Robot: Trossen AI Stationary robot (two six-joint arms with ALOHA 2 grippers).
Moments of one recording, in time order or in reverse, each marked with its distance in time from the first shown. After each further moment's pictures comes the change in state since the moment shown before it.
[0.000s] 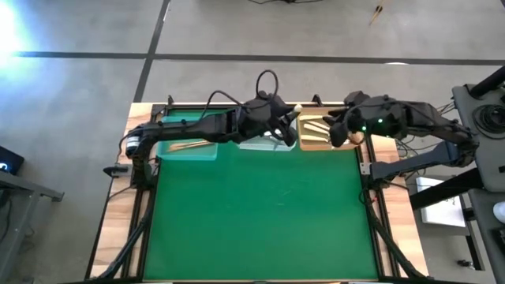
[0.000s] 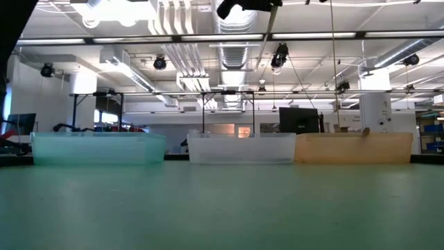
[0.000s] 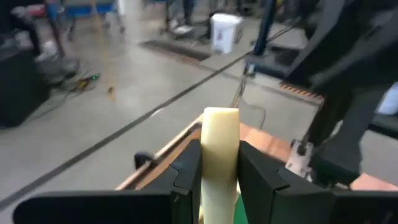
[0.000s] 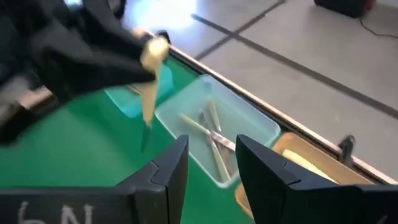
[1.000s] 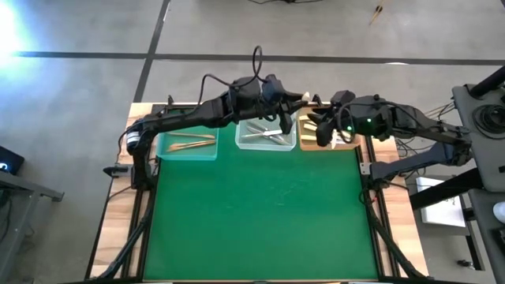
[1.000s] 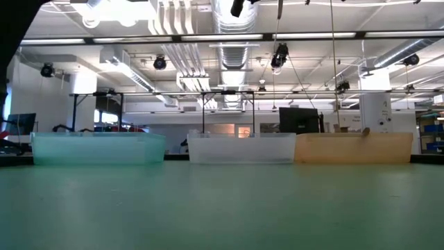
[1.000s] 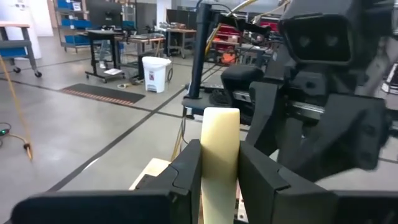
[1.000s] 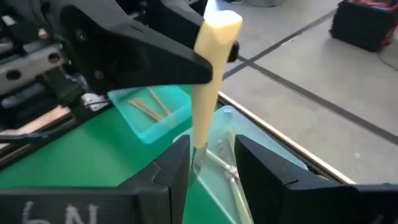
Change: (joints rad) left arm 0.135 -0.005 0.000 0.219 0.435 0.109; right arm 0.000 0.042 -0.061 0.253 -0.014 -0.105
